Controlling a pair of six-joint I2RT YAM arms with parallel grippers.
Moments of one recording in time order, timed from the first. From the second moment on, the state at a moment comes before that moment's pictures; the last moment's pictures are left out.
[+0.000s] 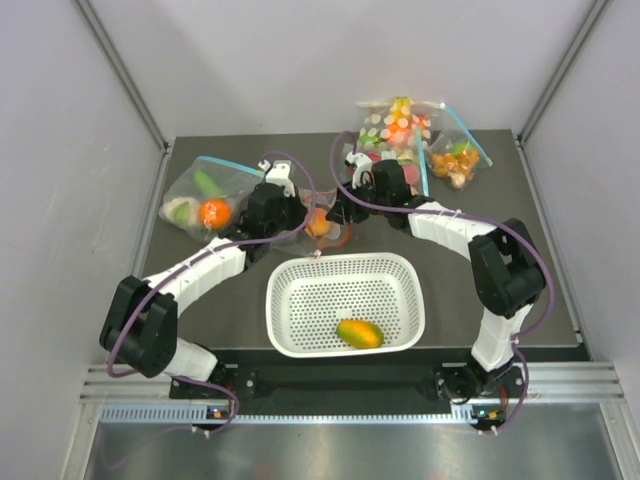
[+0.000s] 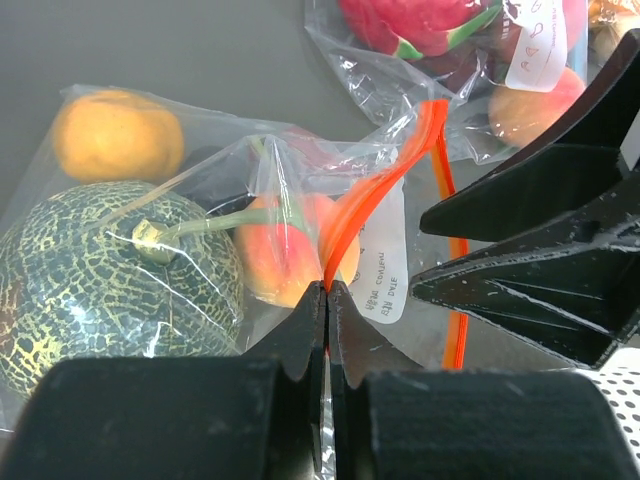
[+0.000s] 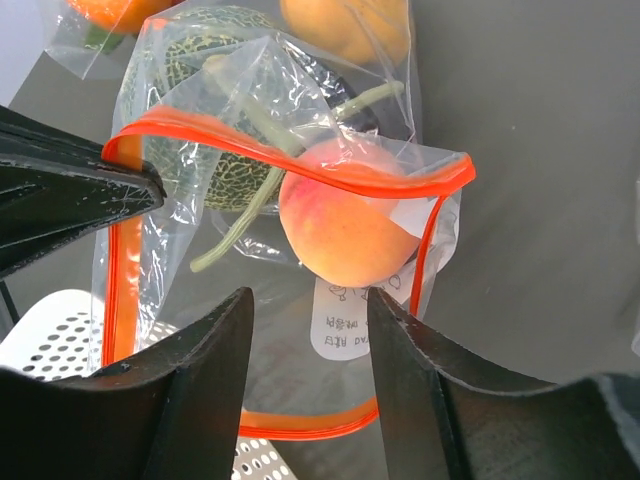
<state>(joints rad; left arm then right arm) -0.51 1.43 0.92 0.10 -0.07 -0.37 0.54 1.82 1.23 0.08 -0.46 0.21</state>
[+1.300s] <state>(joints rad) -0.49 1.43 0.90 0.11 0.05 -0.35 0.64 2.02 1.39 0.08 -0.30 0.18</state>
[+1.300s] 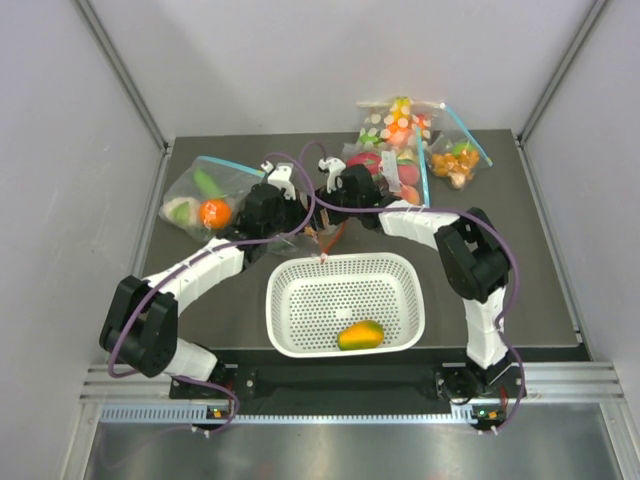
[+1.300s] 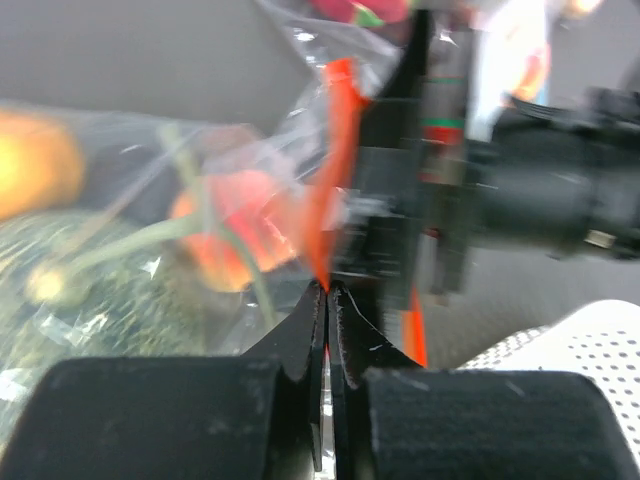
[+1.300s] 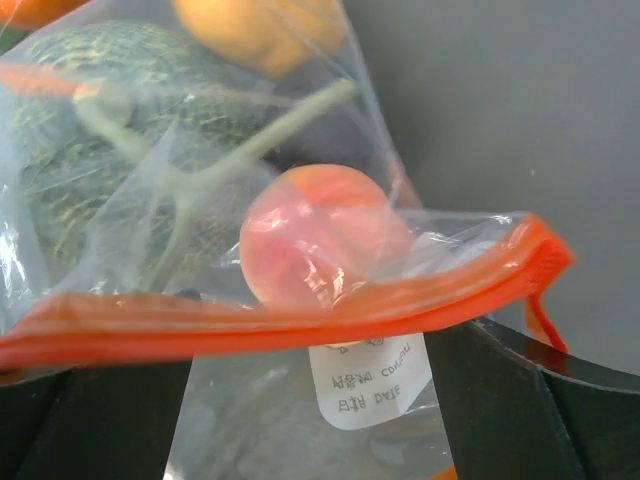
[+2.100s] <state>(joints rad) -0.48 1.31 0.83 0.07 -0.01 -0.27 0.64 2.12 1.49 0.05 -0.34 0.21</state>
